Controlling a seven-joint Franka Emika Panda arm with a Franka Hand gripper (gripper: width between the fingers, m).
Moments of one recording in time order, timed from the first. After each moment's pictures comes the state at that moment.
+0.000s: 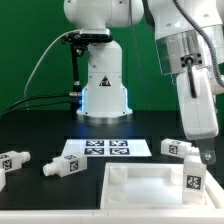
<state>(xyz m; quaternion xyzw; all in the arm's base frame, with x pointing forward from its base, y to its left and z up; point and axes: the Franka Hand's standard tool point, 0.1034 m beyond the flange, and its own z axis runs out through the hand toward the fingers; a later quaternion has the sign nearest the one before) 0.629 0.117 0.111 -0.59 0.80 0.05 0.11</state>
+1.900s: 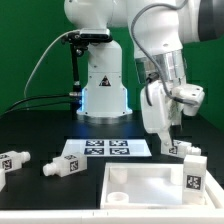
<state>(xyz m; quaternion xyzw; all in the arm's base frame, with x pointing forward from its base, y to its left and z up) 0.452 0.124 0.068 -0.47 0.87 0.09 0.06</state>
